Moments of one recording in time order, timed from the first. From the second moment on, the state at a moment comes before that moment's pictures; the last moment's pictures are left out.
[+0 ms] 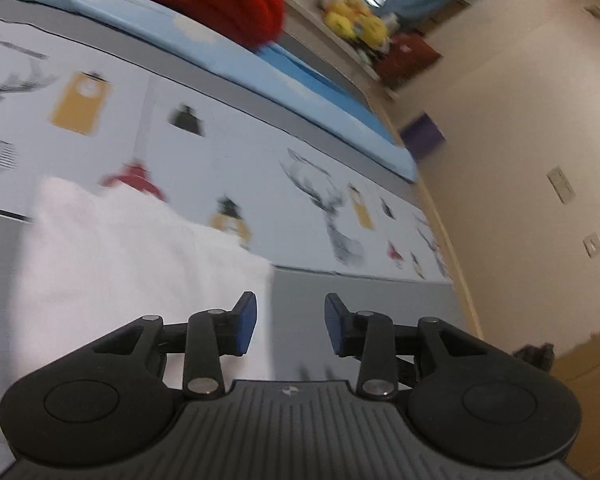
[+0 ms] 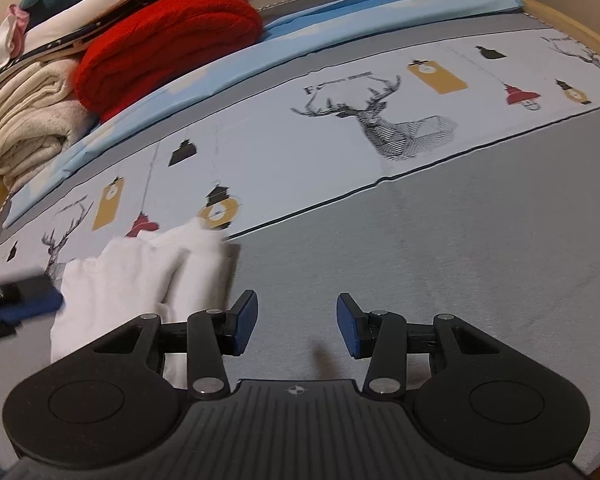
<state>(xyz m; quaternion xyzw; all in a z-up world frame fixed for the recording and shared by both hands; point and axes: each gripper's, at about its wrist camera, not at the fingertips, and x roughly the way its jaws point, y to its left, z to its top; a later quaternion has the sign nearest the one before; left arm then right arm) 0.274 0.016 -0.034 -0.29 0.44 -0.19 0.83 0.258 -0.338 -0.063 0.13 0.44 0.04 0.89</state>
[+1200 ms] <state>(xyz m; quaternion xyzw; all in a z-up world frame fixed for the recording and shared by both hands) 0.242 0.059 -0.106 -0.08 0.56 -0.19 0.80 0.296 -0.258 -0.082 0.16 0.43 0.07 0.89</state>
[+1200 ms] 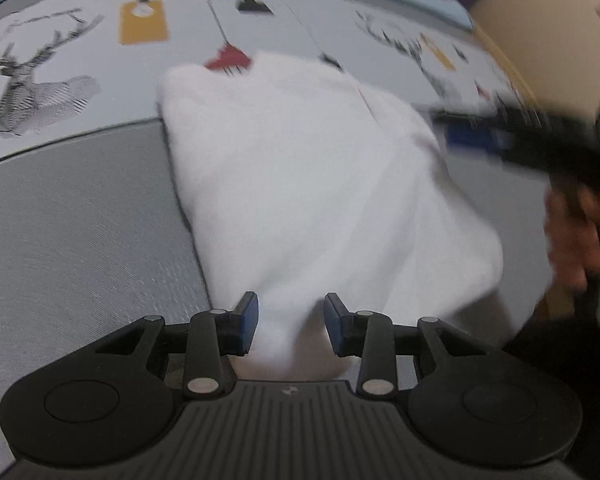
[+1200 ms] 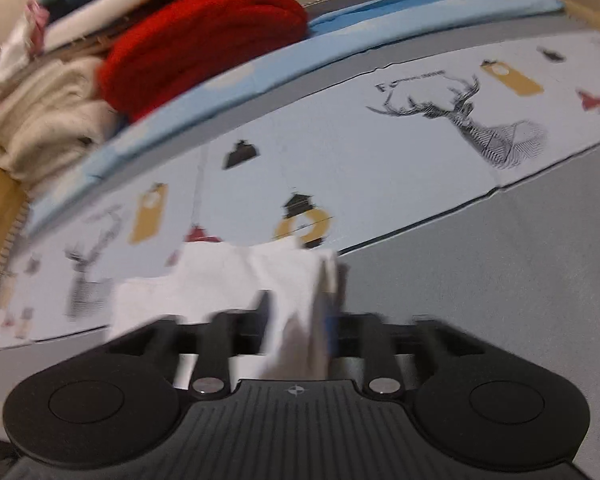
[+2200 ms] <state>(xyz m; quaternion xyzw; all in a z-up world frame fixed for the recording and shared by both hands) 0.254 0.046 -0.124 -0.05 0.61 -0.14 0.78 0.255 -0.299 -0.084 0.11 0.53 0.17 0.82</state>
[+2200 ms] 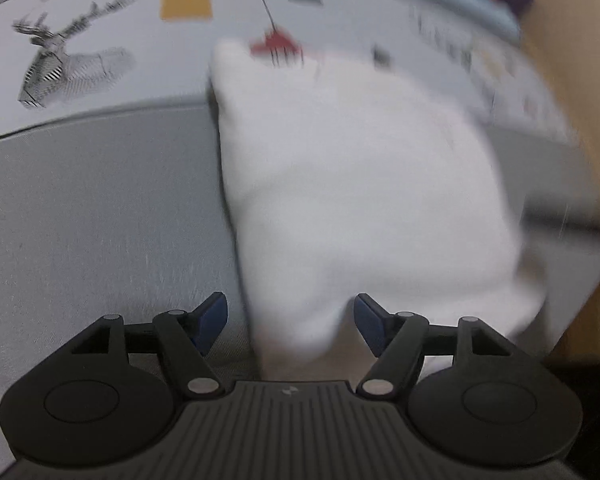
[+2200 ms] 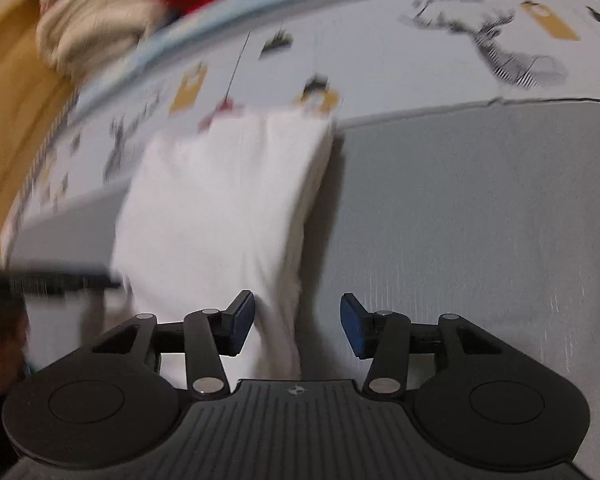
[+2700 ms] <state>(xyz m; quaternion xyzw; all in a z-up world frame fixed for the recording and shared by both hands) 0.234 0.043 -0.134 0.07 0.61 -0.20 0.77 0.325 -0.273 -0.095 0.25 0.43 0.05 0.87</state>
